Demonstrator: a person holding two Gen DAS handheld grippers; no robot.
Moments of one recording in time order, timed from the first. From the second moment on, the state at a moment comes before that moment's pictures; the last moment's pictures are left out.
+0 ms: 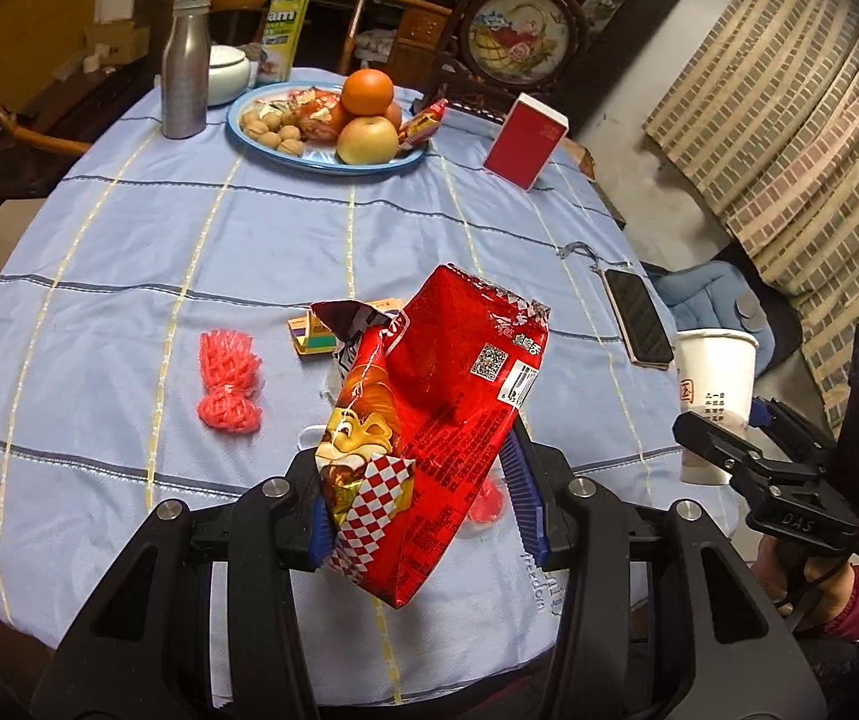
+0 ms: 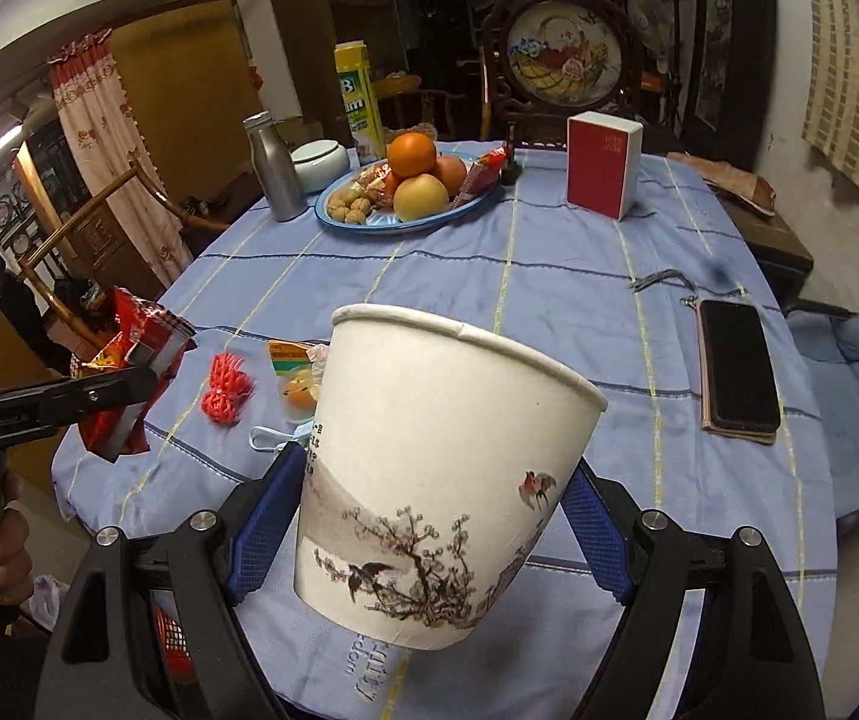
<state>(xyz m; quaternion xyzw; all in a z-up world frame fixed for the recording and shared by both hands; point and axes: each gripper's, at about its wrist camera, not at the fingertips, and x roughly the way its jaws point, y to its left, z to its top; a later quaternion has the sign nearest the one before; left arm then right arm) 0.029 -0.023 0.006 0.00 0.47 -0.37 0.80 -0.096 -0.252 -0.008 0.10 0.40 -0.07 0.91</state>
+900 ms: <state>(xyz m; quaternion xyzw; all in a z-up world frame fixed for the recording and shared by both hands) -0.089 0.253 -0.013 -0.15 0.47 0.05 0.87 -0.011 -0.027 -0.013 -0.04 0.43 0.29 0.86</state>
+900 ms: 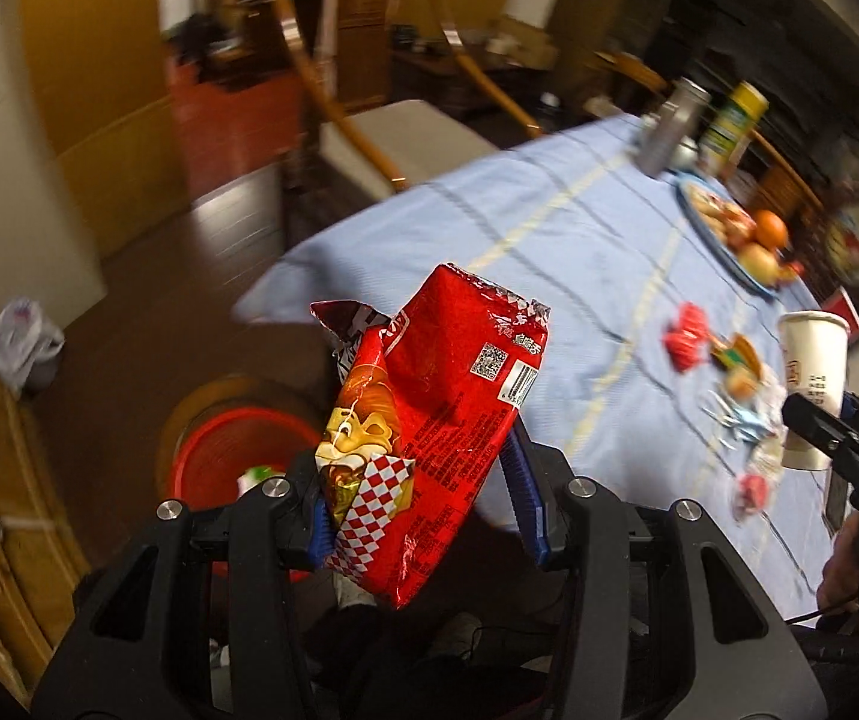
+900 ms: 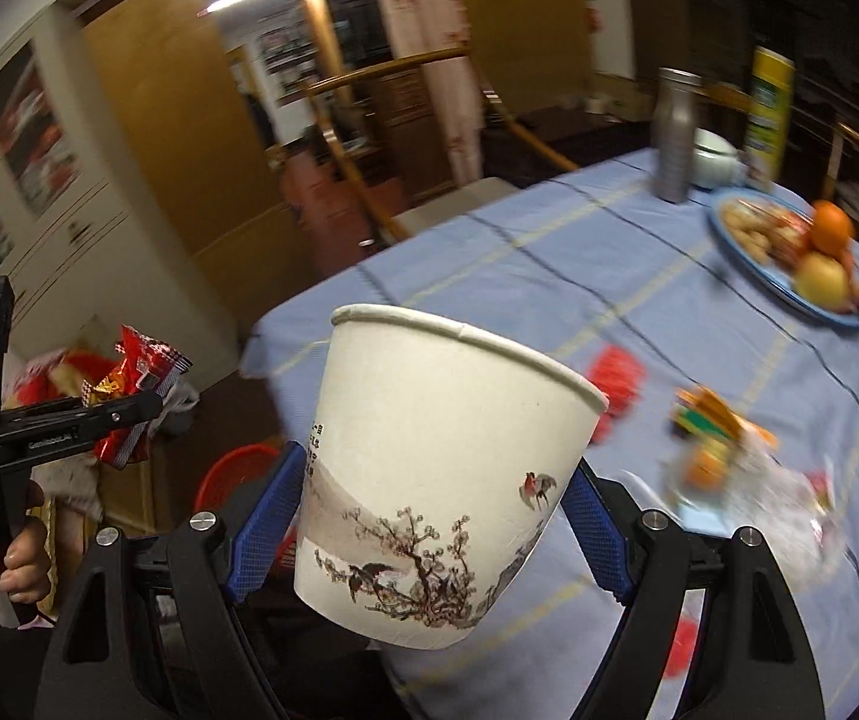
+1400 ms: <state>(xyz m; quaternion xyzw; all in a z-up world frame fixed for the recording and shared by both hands) -0.117 0.357 -0.091 -0.24 0.53 0.12 0.81 -0.009 0.014 -0.005 -0.10 0.43 0.27 0.85</state>
